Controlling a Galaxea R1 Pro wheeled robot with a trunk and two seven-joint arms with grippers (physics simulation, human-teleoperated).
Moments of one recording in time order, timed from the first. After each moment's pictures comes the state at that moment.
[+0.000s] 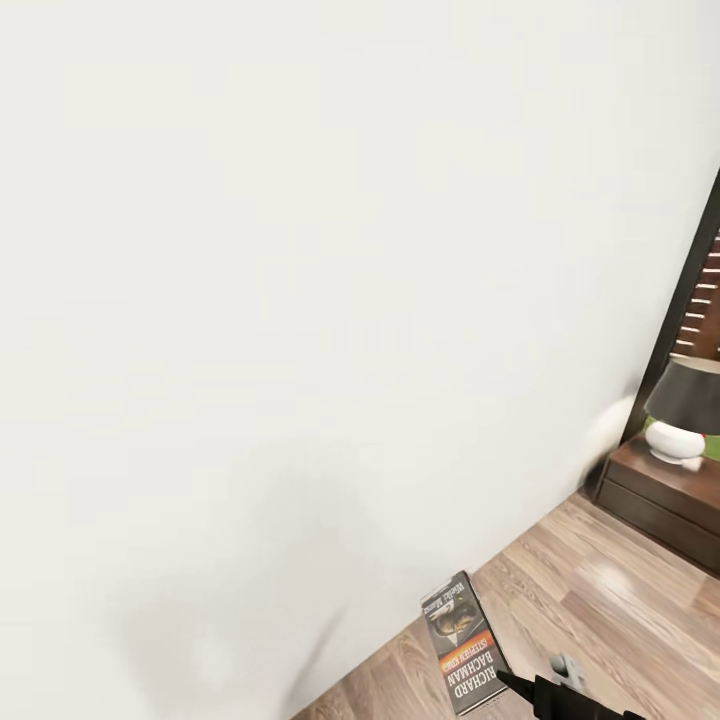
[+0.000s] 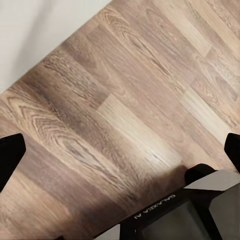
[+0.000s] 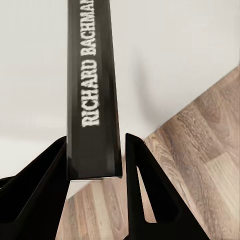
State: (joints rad) left arm -0.35 0.13 0.38 -0.09 -0.41 -0.18 -0.66; right arm -0.43 -0.31 0.11 -0.17 -0.54 0.16 1.00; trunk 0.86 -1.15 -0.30
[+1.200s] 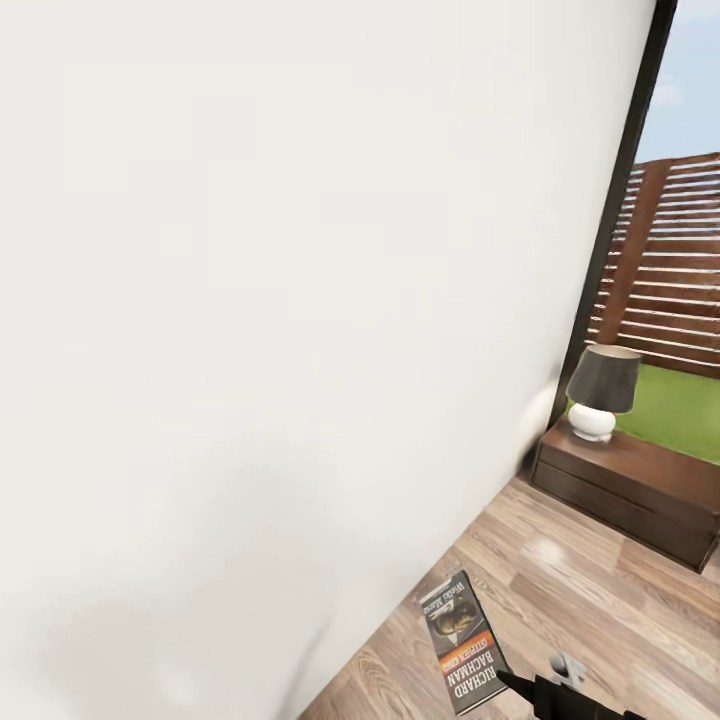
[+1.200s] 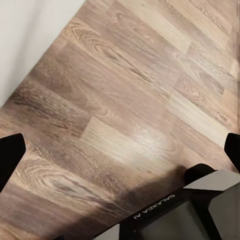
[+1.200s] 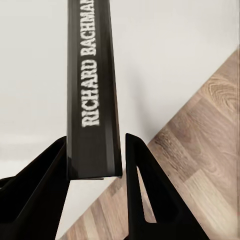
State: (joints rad) left arm -0.35 0.12 0.38 -0.09 -0.41 -0.18 -0.66; right arm -0.43 -0.31 0.11 -0.17 -0.54 0.16 1.00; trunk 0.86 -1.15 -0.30
